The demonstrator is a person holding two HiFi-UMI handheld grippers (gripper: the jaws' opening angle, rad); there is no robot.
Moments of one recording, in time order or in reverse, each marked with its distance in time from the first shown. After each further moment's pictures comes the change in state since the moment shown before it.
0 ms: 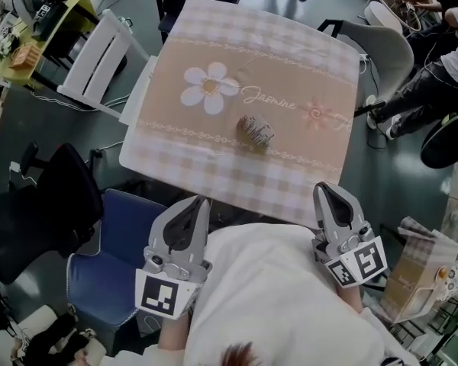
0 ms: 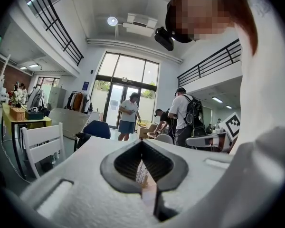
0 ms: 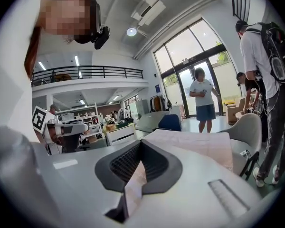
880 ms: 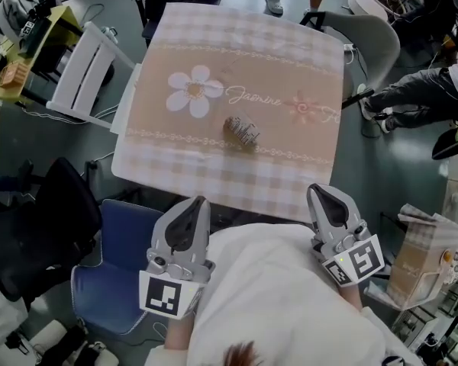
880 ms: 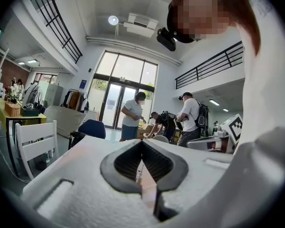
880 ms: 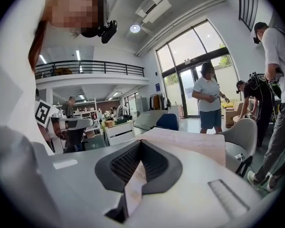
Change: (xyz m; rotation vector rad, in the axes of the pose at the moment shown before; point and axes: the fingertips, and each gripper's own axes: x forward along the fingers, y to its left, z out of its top) left arm 0.015 -0.016 -0.002 -0.019 -0.005 -0.041; right arm -0.015 -0.002 -0.007 -0.048 0.034 -0.020
